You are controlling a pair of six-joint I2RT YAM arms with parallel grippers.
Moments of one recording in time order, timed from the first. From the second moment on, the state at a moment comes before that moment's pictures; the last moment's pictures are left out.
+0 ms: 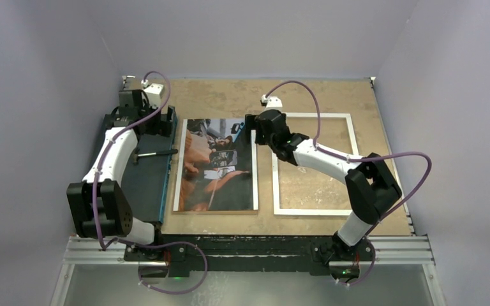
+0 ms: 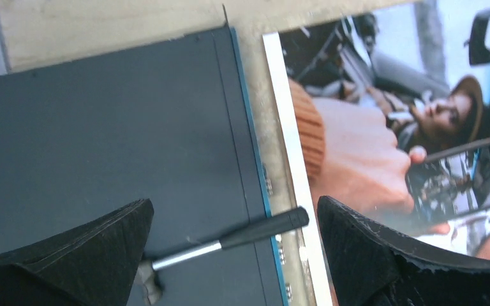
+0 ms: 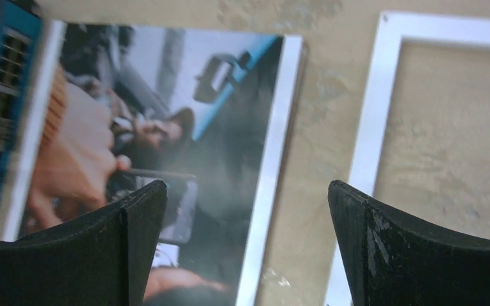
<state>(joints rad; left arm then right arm) 0.08 1.46 1.17 -0.45 0.14 0.18 0.68 1.66 1.12 0.02 0.27 0.44</state>
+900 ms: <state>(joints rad) 0.00 1.39 1.21 -0.65 0.18 0.22 0.74 1.82 1.07 -0.32 0.54 0.55</state>
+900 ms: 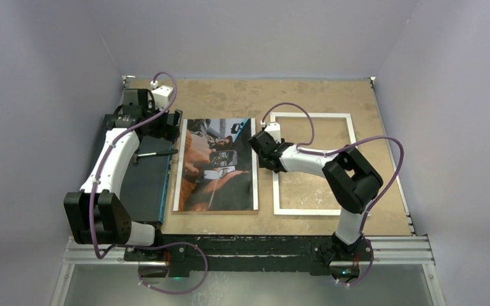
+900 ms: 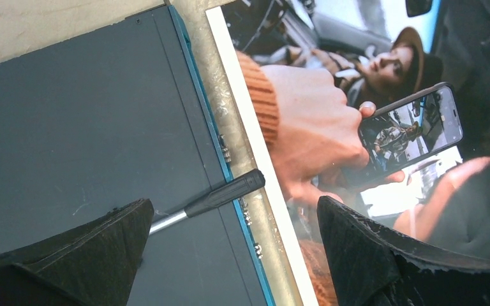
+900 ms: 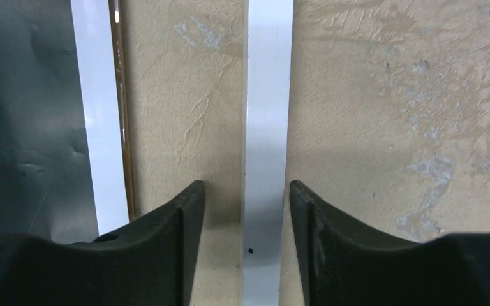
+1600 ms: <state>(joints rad) -0.07 1.40 1.24 -0.63 0.26 0.08 0.73 1.73 1.40 -0.52 0.34 0.57</state>
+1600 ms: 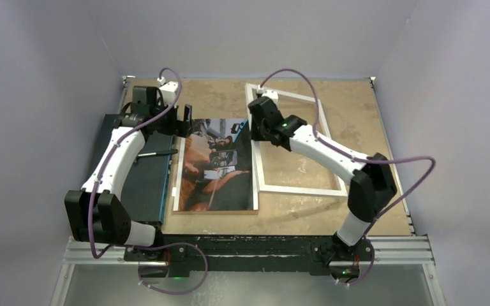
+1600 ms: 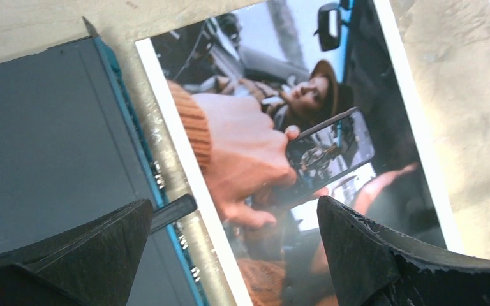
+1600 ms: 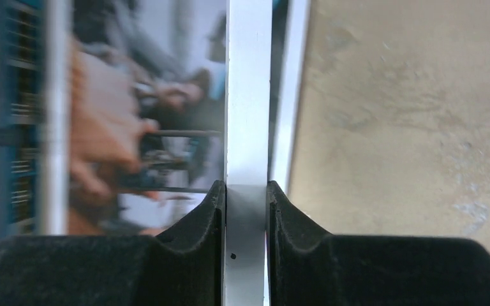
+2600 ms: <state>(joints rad) -0.26 1.46 1.26 -0.29 0.45 -0.32 0.54 1.47 1.45 -0.25 -0.39 0.99</state>
